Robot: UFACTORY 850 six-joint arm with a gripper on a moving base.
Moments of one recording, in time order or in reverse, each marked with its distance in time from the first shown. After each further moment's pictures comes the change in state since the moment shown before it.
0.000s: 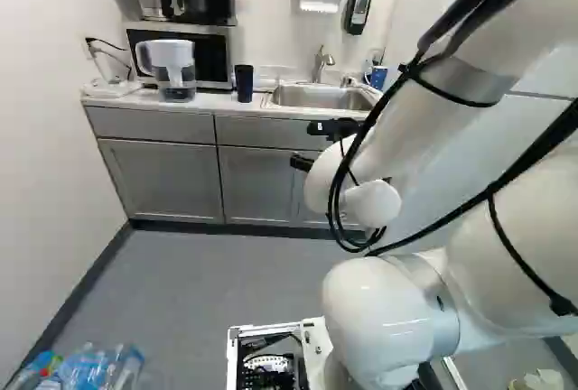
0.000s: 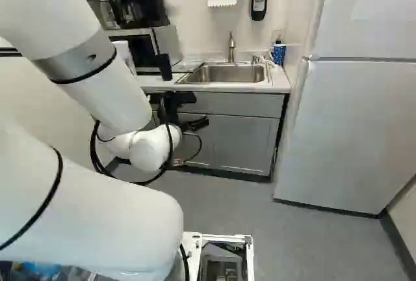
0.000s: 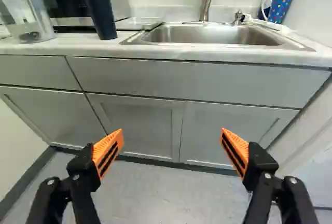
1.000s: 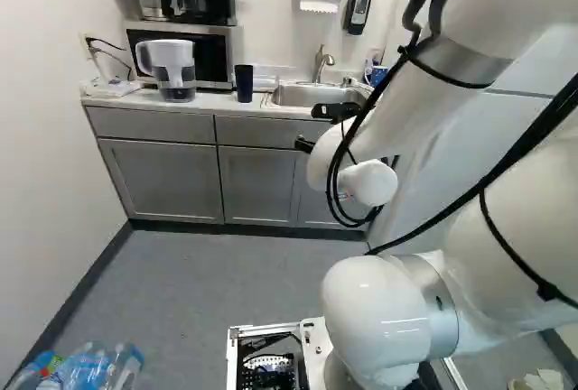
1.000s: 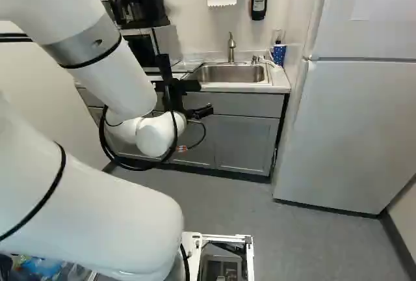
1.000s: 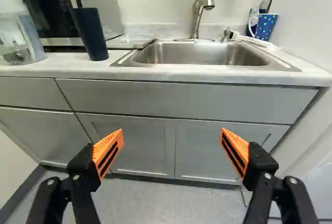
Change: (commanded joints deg) arm -2.6 -1.8 -6.2 0.0 0.0 0.0
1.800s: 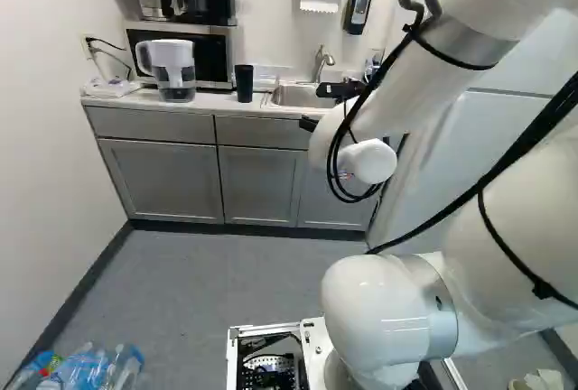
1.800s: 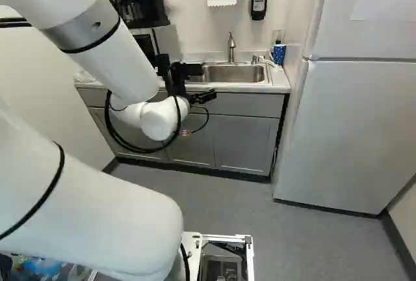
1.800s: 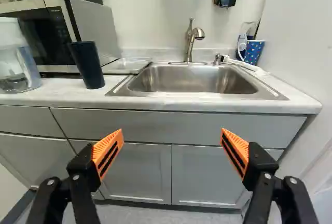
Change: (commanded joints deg) arm -1.3 0.3 -5.4 0.0 0.0 0.0
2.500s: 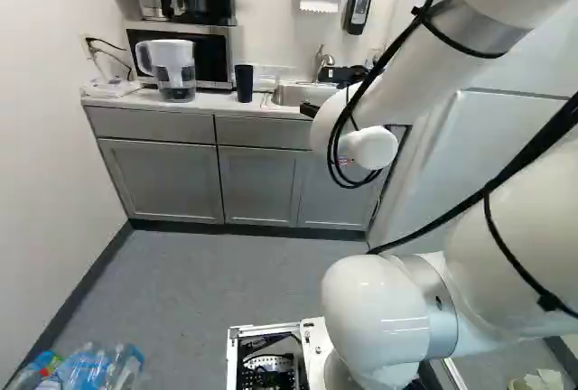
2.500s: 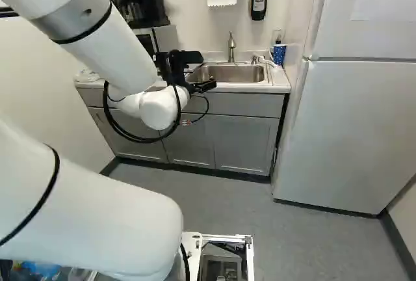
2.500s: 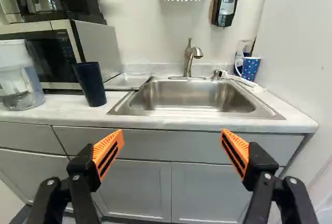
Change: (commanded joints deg) arm 0.1 1.8 -3.1 0.0 -1.6 0.0
